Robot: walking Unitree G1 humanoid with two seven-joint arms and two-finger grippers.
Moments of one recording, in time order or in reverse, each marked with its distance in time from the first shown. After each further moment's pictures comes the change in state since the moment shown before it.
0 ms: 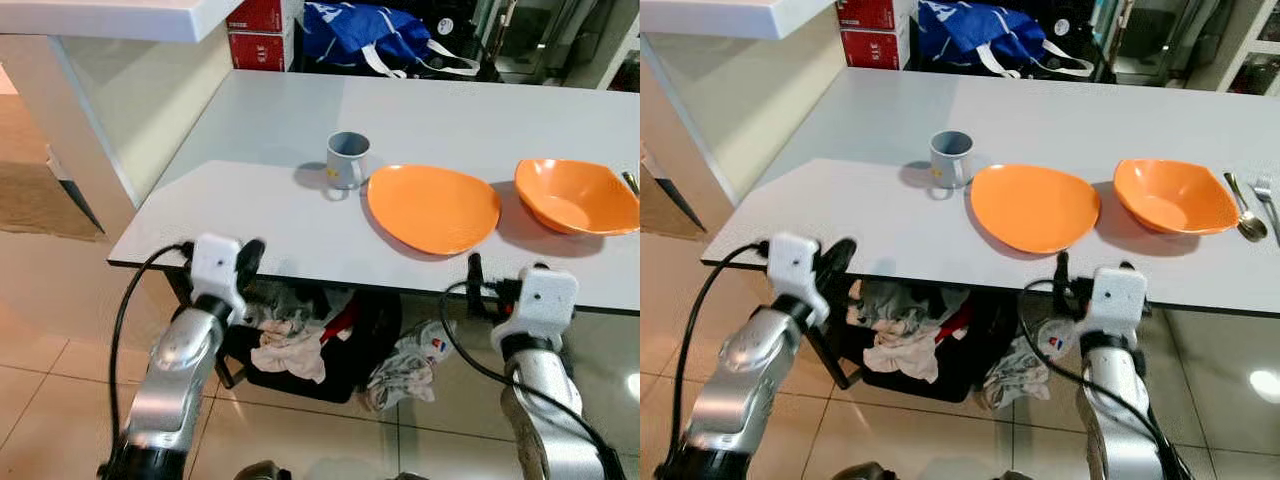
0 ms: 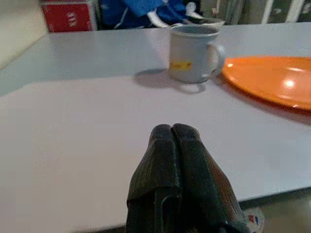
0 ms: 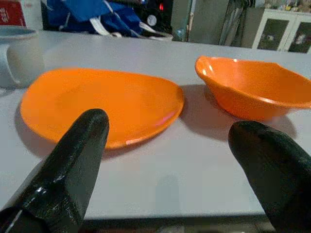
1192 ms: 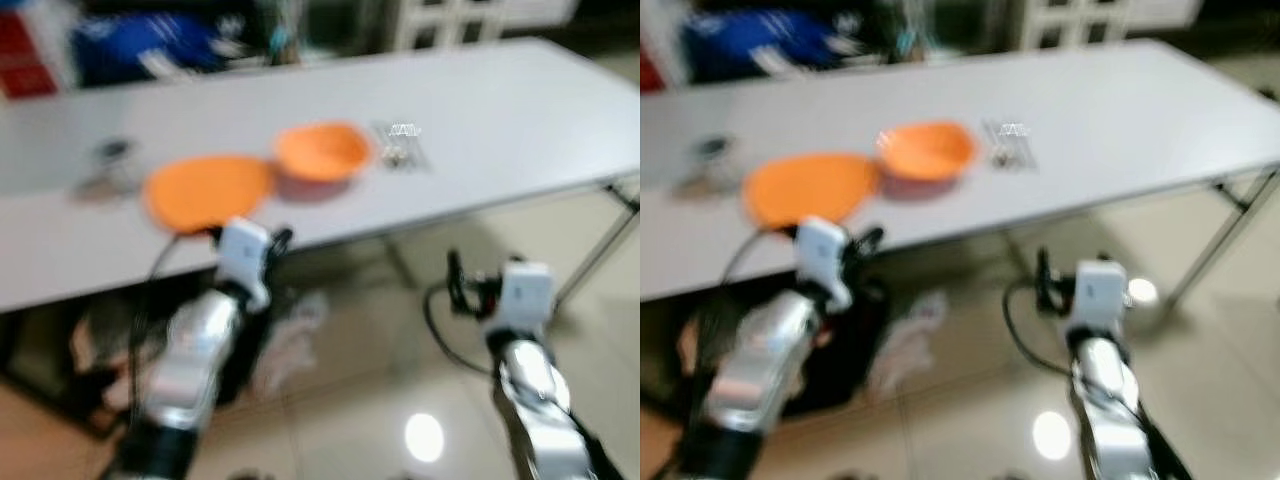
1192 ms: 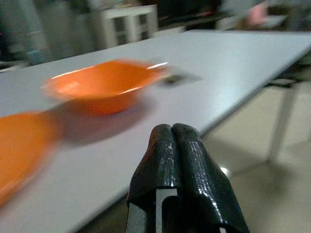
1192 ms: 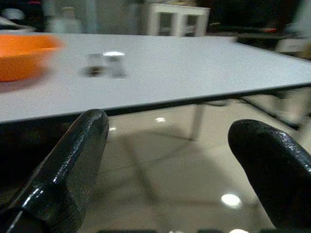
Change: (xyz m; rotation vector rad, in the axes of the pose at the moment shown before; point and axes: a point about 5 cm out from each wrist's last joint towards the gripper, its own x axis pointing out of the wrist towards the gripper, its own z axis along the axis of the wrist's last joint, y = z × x) left arm 0.018 -0.028 0.012 0.045 -0.074 -0.185; right arm 0.003 0.005 -0.010 -0.018 0.002 0.069
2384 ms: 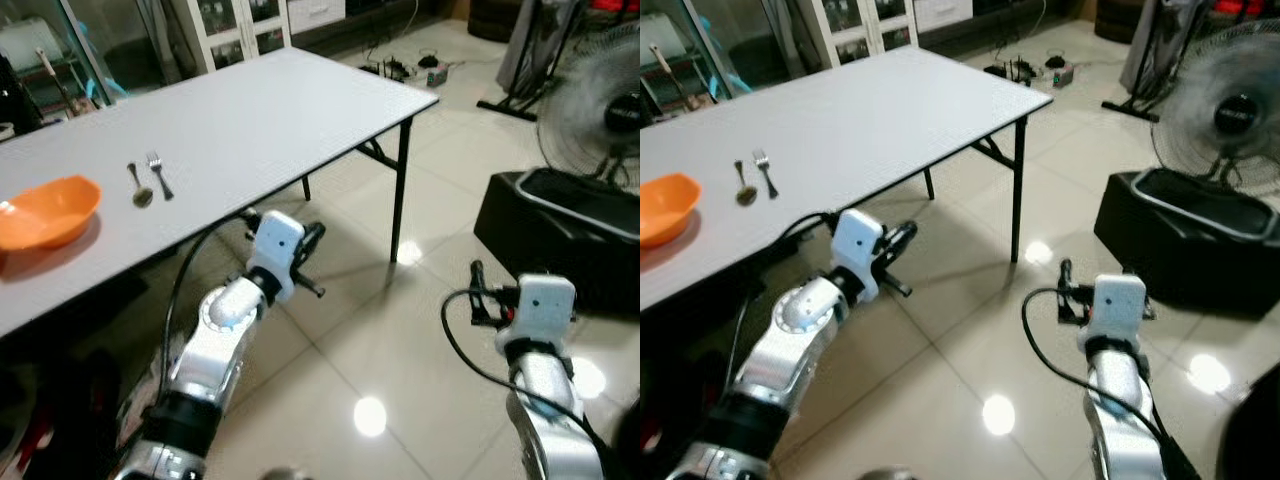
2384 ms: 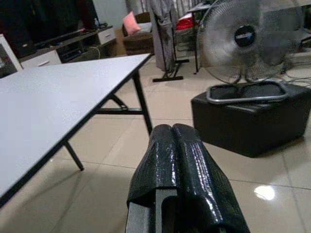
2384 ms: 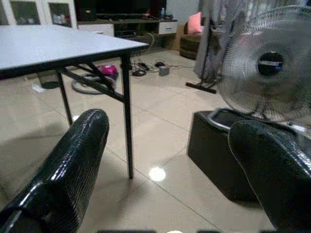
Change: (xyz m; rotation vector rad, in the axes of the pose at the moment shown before) left arm 0.019 0.003 0.001 0.059 0.014 -0.036; right arm 0.000 -0.001 -0.002 -0.011 0.003 -0.032
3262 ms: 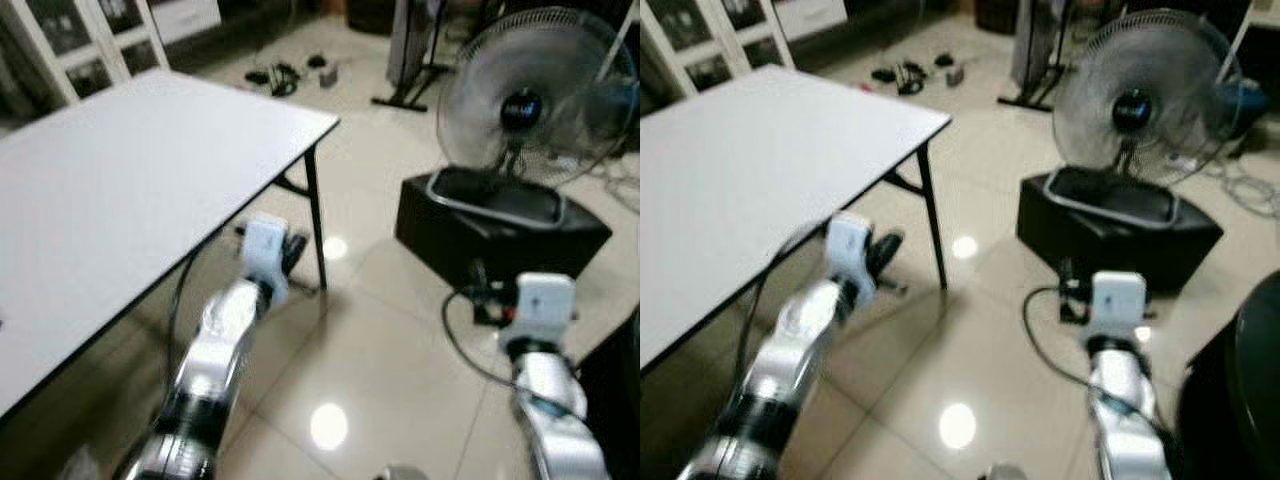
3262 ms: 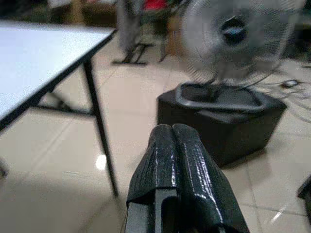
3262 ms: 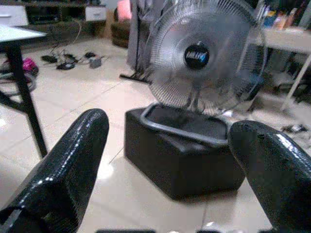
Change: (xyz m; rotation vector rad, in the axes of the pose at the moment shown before) left arm -0.007 0.003 -0.037 -0.205 0.138 0.161; right arm -0.001 -0.012 -0.001 -0.043 0.018 -0.024
